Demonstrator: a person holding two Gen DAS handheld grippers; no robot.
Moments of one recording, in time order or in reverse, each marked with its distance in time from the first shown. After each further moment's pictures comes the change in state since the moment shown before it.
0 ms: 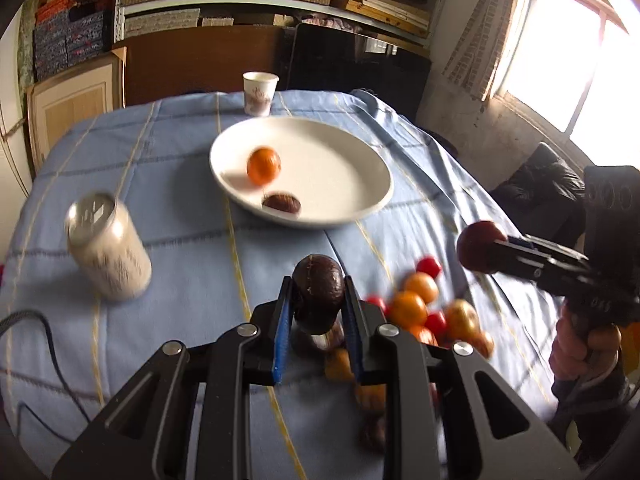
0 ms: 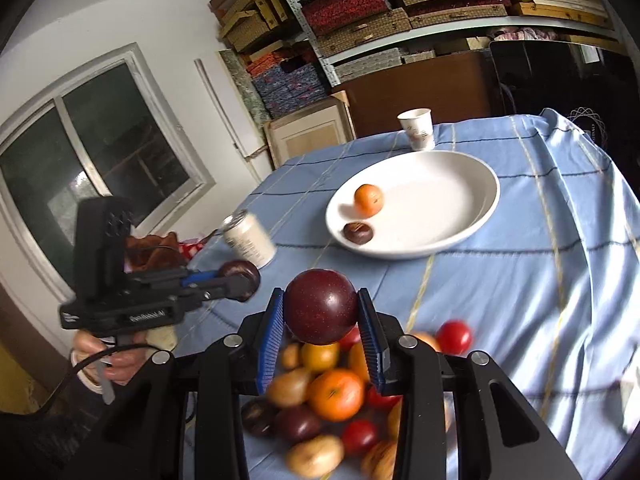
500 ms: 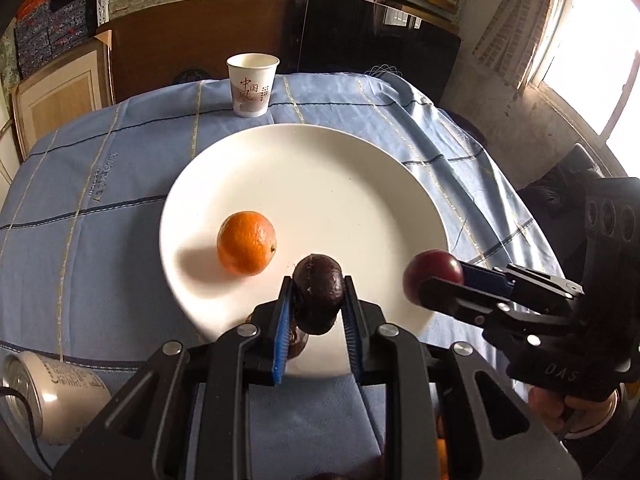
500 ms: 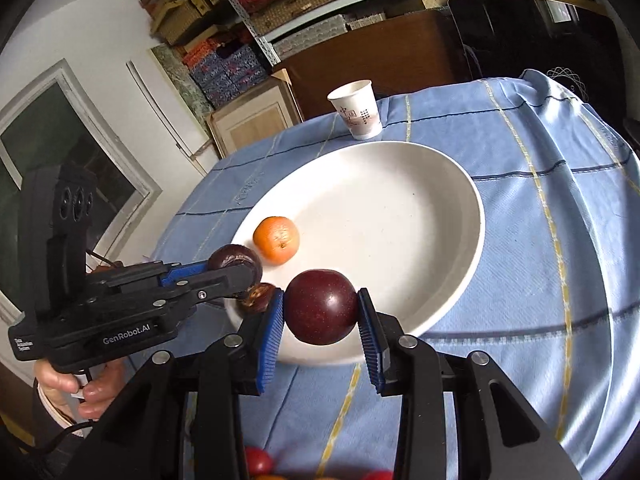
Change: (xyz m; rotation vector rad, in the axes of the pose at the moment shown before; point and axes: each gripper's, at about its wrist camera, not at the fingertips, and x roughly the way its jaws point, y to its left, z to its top) left arm 0.129 0.005 0.104 -0.024 0.128 0.040; right arm 0.114 -0.077 0.068 0.116 0.115 -0.095
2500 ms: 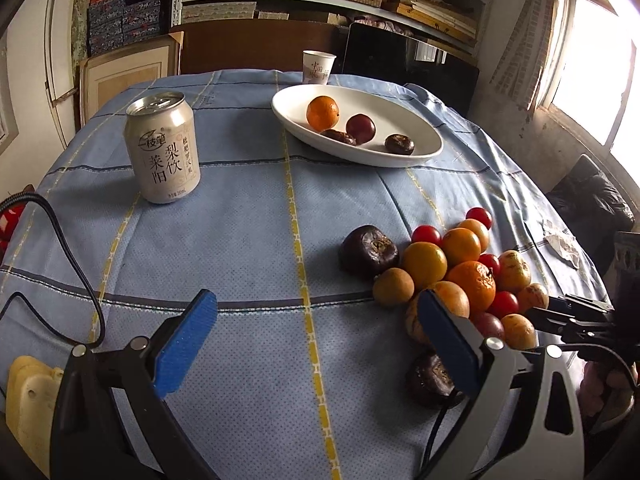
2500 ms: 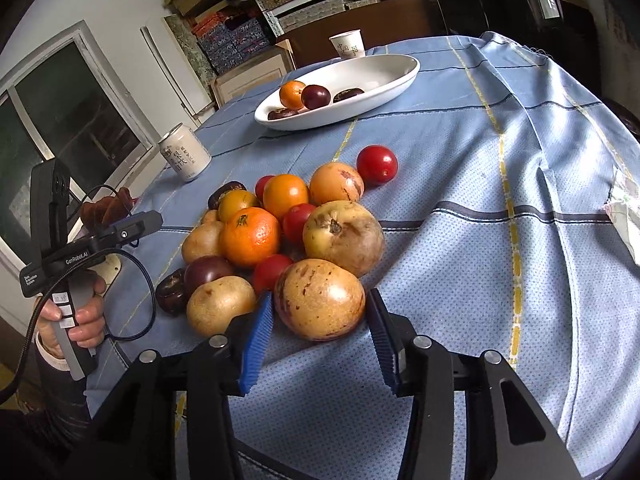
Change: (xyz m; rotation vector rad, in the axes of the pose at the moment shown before) left arm -0.105 0.015 -0.216 -0.089 -0.154 0.100; right arm -0.107 0.018 -0.201 -0.039 0.041 -0.053
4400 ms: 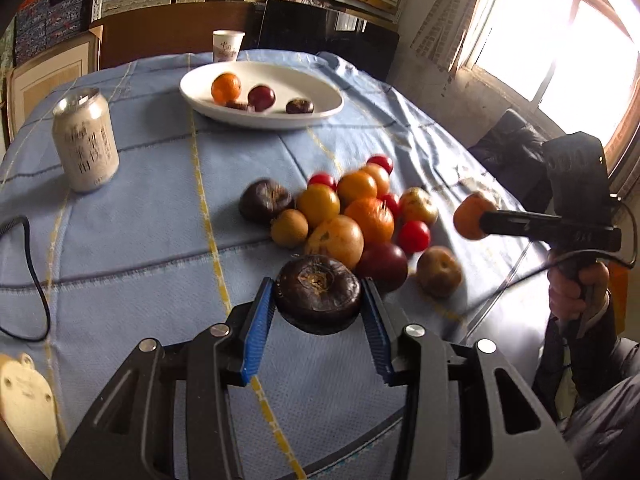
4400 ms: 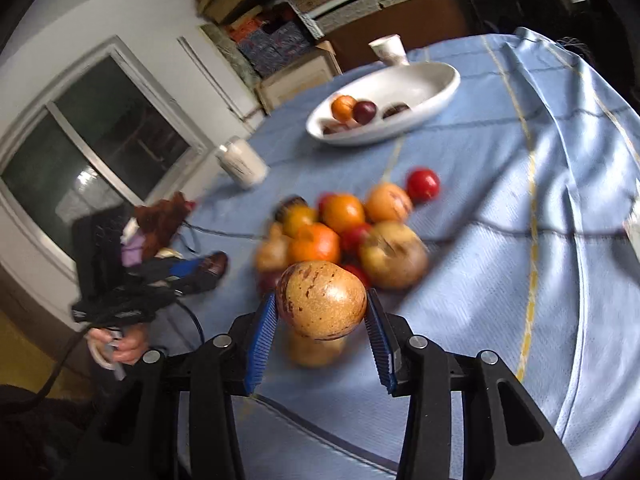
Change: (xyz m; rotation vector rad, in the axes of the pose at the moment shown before) left arm -0.029 -0.025 -0.010 0.137 0.091 -0.274; right arm -0.046 0.007 0.038 0.008 -0.014 0.261
